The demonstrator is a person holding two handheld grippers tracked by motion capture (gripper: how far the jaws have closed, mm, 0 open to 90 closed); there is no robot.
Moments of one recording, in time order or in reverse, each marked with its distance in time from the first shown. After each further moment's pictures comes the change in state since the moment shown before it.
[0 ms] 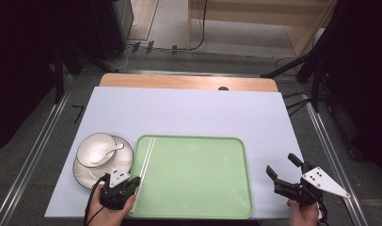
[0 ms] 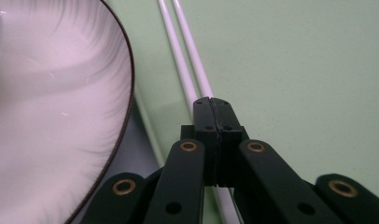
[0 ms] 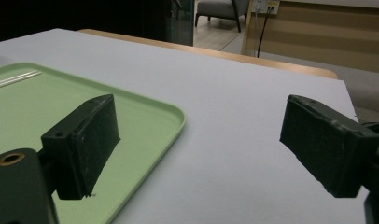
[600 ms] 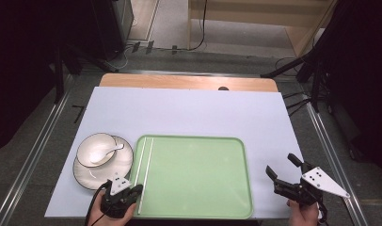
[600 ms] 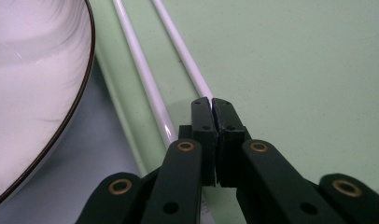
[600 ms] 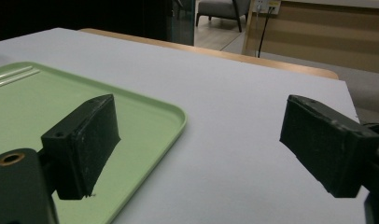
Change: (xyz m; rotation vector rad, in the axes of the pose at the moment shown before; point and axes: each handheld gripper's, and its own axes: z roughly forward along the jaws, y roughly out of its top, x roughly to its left) left arm -0.006 -0.013 -0.004 0.020 -0.054 0.003; right arm 0.000 0.000 0.000 0.001 0.003 -0.001
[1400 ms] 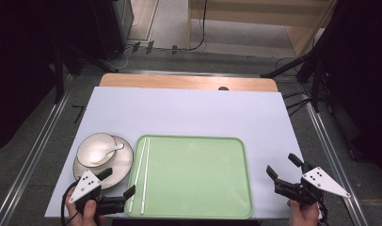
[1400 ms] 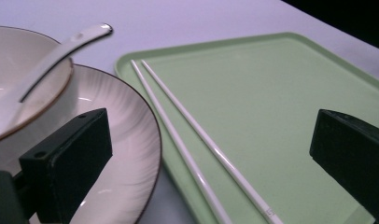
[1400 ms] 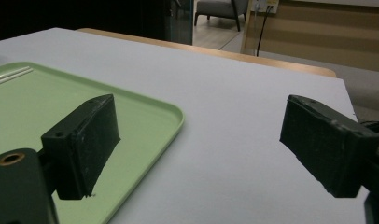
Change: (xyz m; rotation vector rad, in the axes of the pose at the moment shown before) left arm 0.047 -0.001 -0.046 -0.364 -0.119 0.014; right arm -0.002 -0.001 0.000 0.003 -0.006 0.003
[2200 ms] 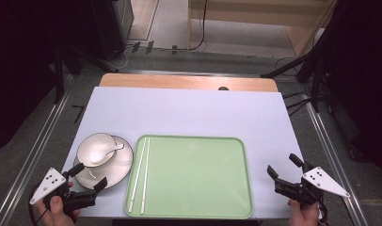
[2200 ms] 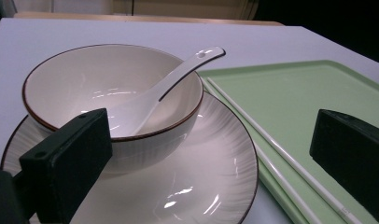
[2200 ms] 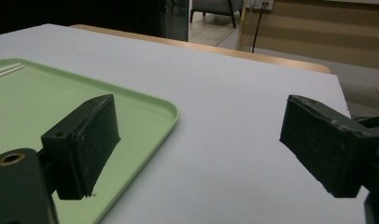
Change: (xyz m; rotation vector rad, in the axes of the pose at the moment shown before) left arm 0.058 -0.008 -0.032 -0.088 0.080 -0.040; right arm -0.002 -0.002 0.000 0.013 -0.021 0.008
